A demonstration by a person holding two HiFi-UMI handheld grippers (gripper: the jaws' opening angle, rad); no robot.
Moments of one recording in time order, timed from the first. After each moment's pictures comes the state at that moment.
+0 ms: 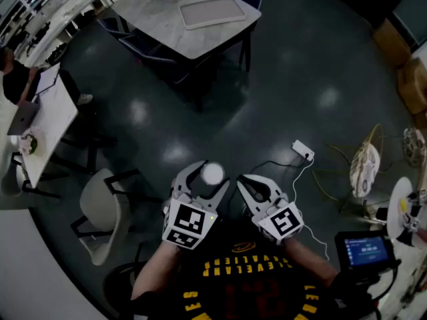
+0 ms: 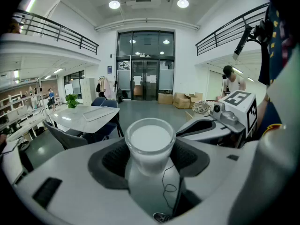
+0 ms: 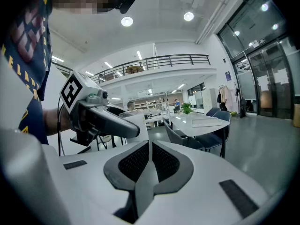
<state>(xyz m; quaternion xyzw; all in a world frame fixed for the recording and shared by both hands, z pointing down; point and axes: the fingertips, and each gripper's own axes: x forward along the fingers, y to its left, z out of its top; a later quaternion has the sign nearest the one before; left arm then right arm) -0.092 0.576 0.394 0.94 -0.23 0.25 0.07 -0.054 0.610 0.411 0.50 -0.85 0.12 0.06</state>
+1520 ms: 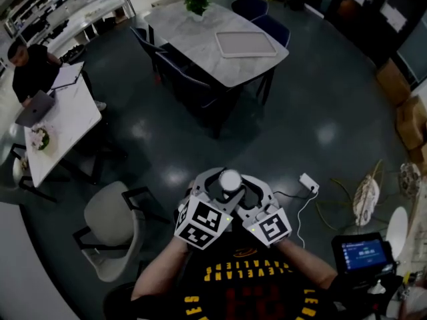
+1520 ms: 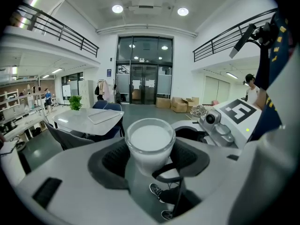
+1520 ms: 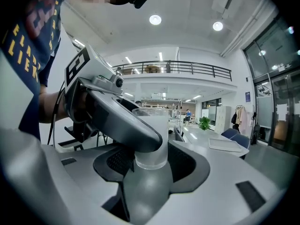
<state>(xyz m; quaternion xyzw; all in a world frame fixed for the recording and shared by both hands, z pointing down) -0.198 0.521 0.376 0.95 -0.20 0.23 0.08 -0.220 0.524 0.388 0.46 -0.88 0.01 0.10</state>
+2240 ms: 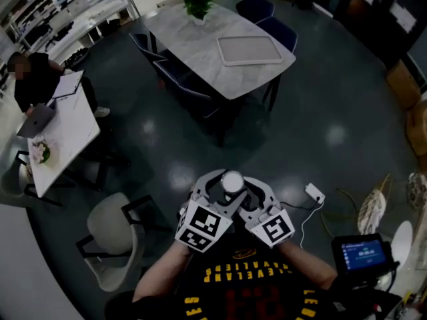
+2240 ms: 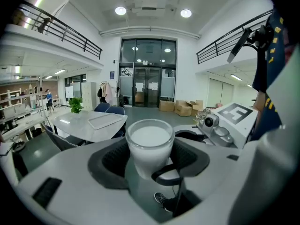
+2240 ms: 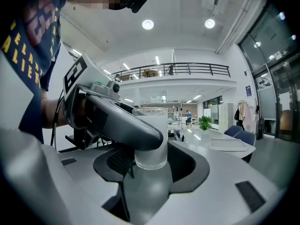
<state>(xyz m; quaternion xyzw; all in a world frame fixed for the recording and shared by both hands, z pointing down) -0.147 0.438 0.375 0.95 -0.23 0.21 0.07 -0.168 0.444 0.394 0.44 -0.90 0.03 0.06</state>
